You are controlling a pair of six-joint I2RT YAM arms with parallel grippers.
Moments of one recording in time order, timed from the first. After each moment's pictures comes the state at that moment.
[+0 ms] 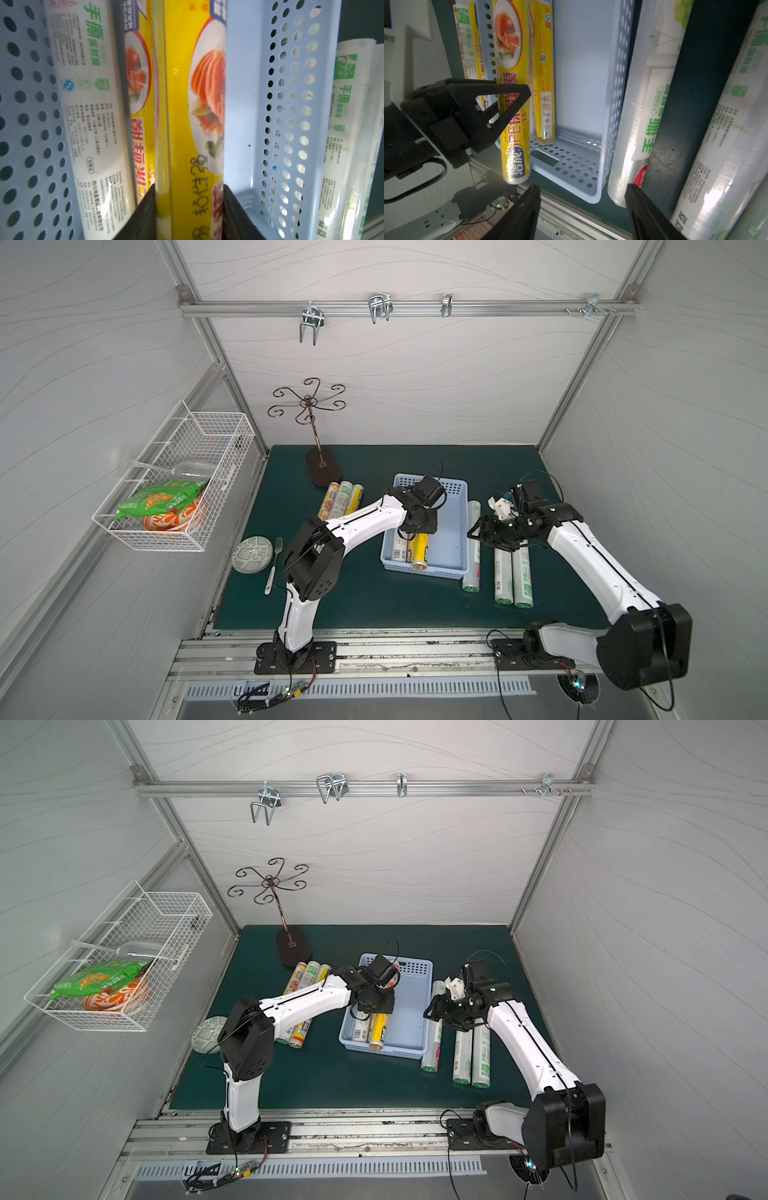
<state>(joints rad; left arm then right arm) -0.81 2.00 1.63 -0.78 -0.02 -0.70 0.24 1.23 1.02 -0.95 -0.49 0.38</state>
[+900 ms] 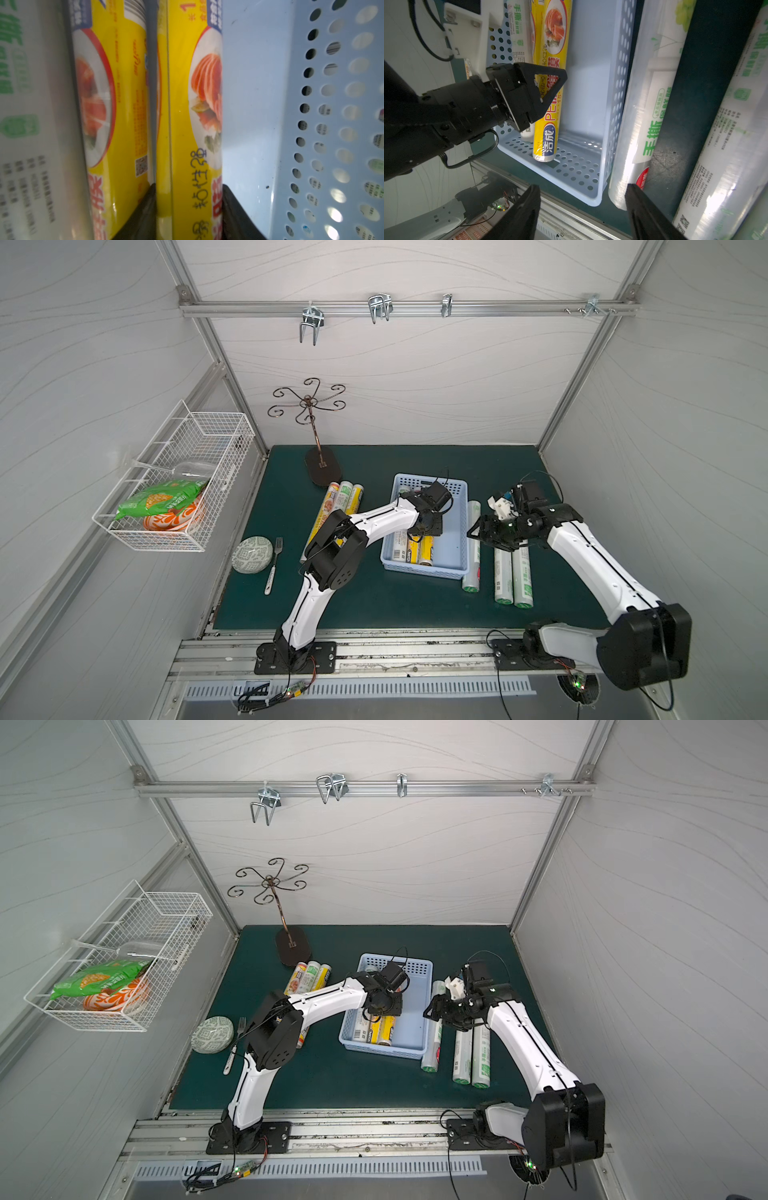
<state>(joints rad) -0.82 2.16 1.70 -0.71 -0.05 -0.71 0.23 1.23 1.01 -0.93 -0.49 0.38</state>
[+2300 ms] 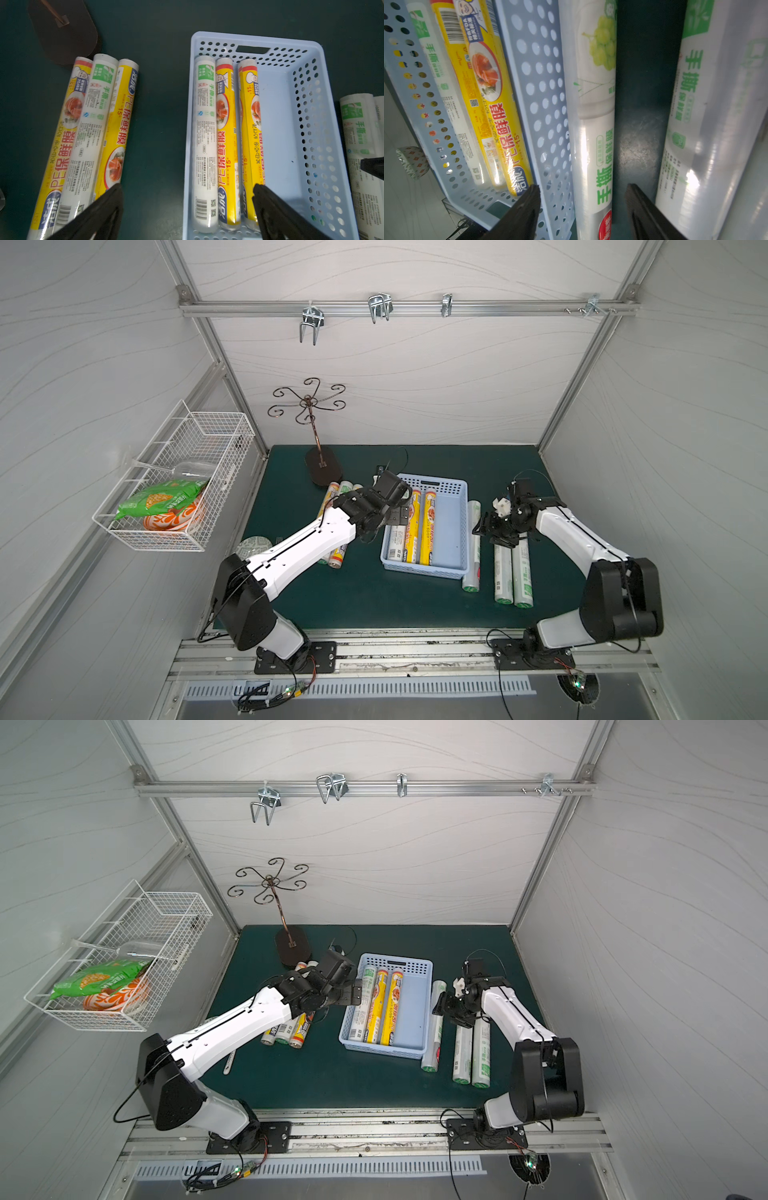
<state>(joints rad) -0.71 1.49 1.33 -0.81 -0.35 -0.55 0.15 1.47 1.01 -0.81 -0.37 0.39</state>
